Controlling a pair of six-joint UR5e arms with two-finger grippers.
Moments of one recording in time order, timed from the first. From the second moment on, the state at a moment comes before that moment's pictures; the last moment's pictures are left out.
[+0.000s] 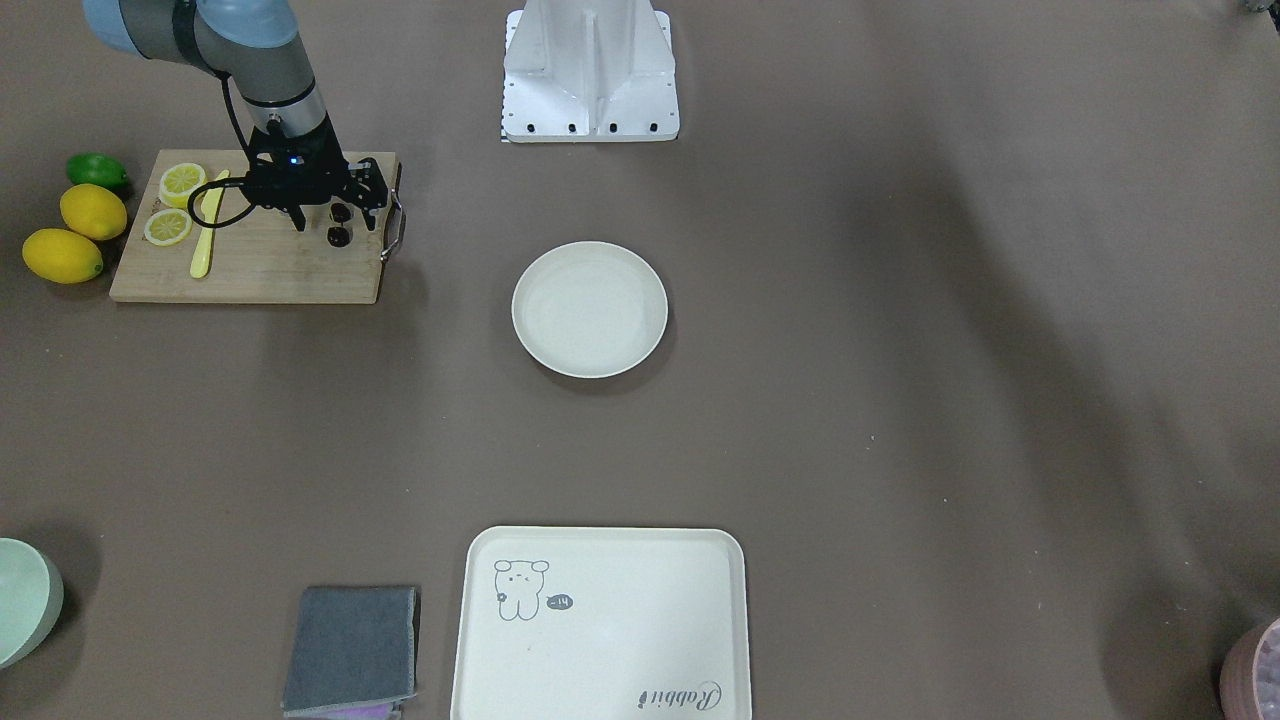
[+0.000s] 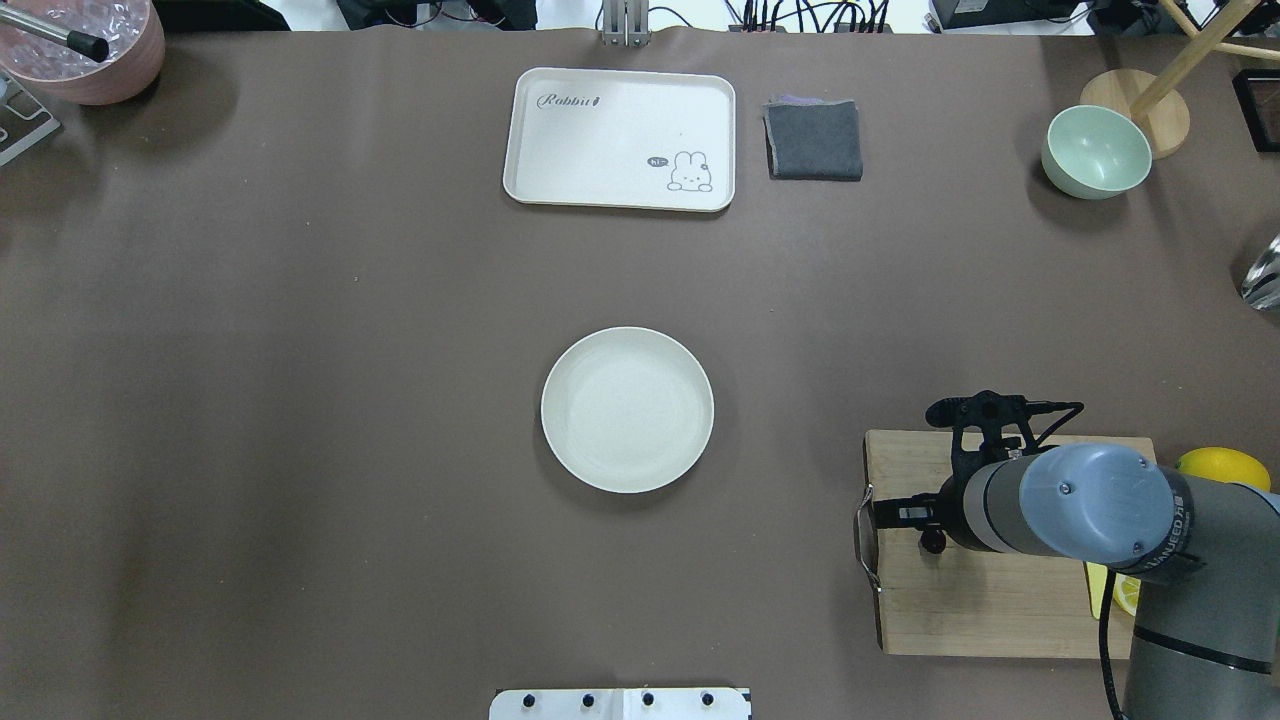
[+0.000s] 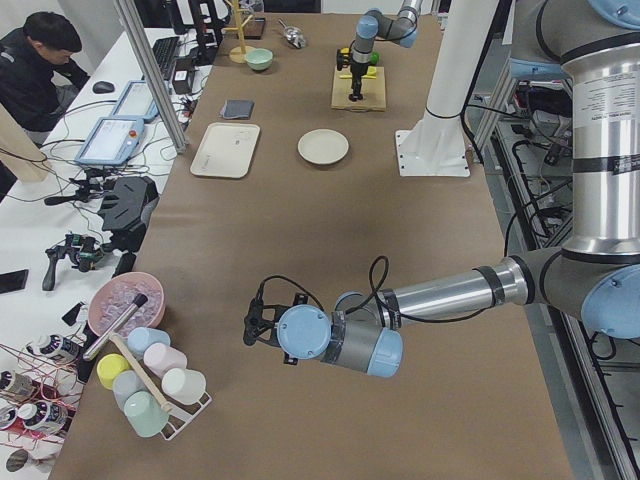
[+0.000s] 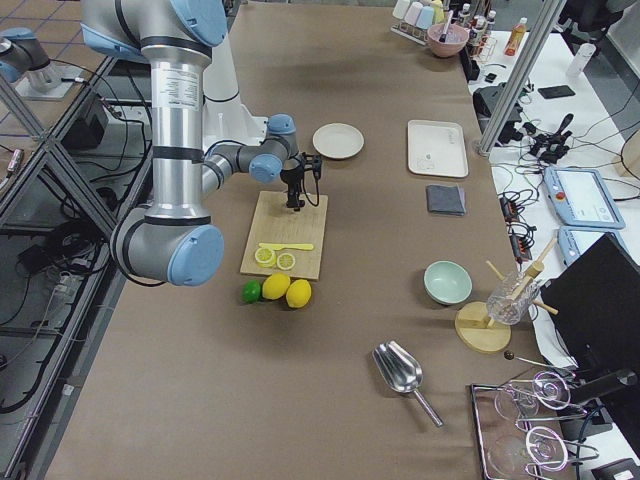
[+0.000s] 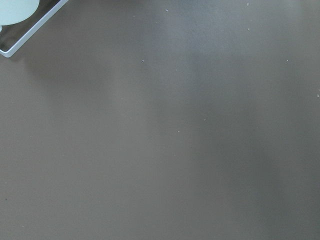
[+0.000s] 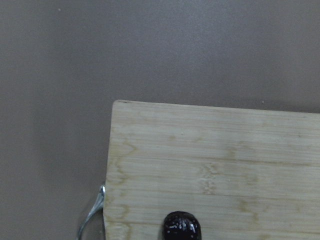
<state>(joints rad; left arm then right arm) -1.65 -1.45 -1.45 -2.08 -2.75 -0.08 0.34 -1.60 2.07 -1.30 1.68 1.29</state>
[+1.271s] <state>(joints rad) -1.64 -1.45 -1.46 -2.08 -2.75 -0.08 0.31 -1.61 2.07 -1.29 1.64 1.32</state>
